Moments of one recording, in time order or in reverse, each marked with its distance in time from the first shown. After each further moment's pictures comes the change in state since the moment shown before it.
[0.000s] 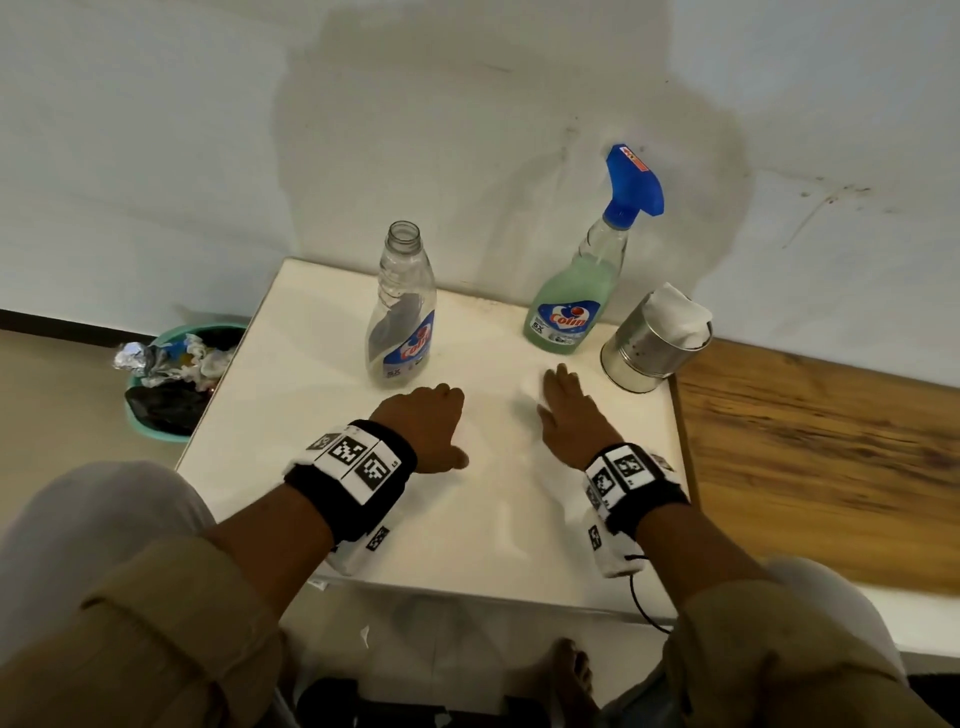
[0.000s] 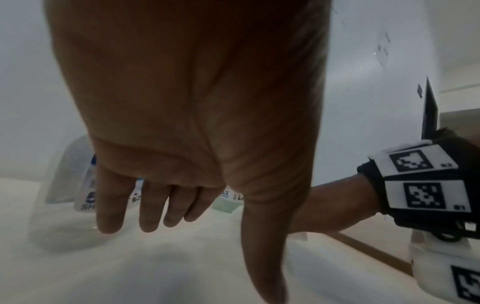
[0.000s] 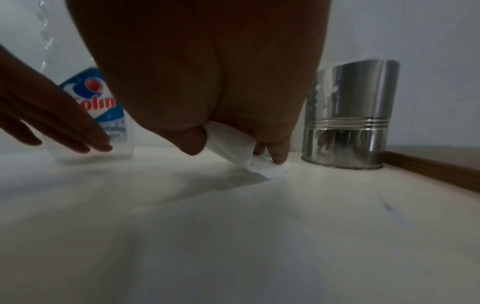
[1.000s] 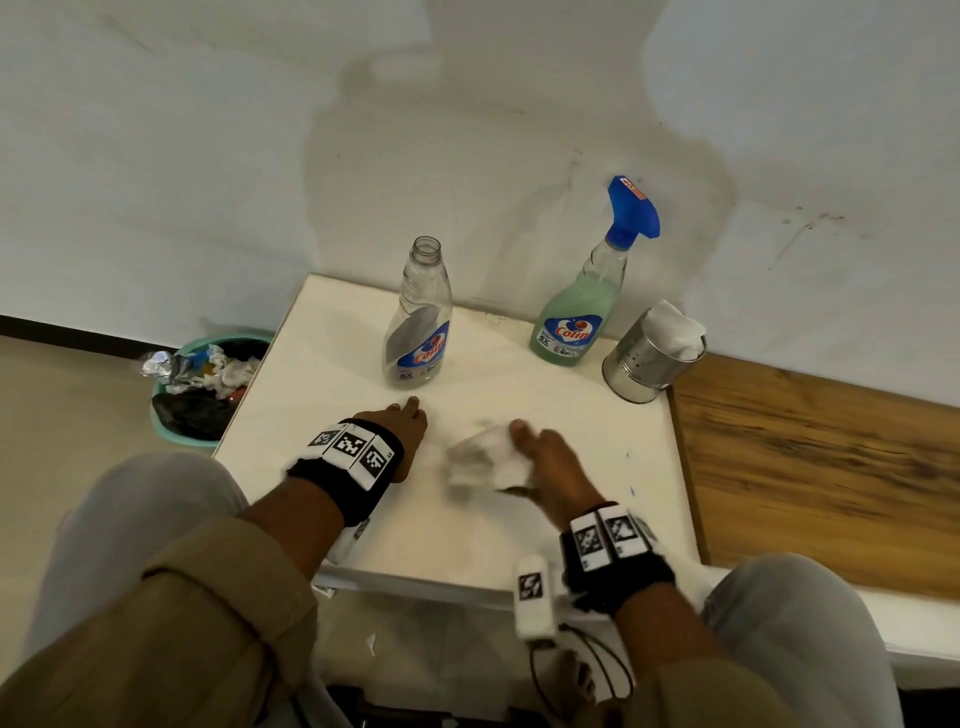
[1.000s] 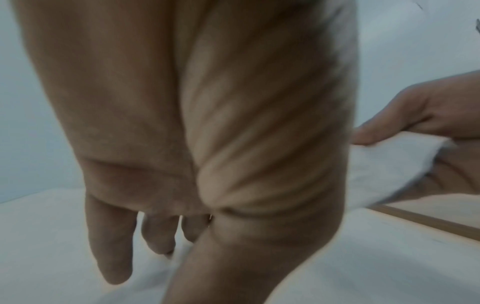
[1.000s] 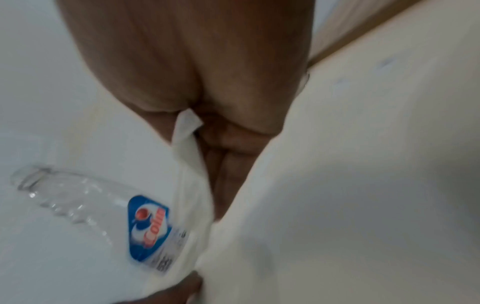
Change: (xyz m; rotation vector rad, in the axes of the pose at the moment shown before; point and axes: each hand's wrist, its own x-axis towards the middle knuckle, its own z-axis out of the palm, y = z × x) left_hand -0.019 -0.036 0.008 0.242 -0.216 -0.108; right_hand -0.083 -0.084 0.007 1.234 0.037 0.225
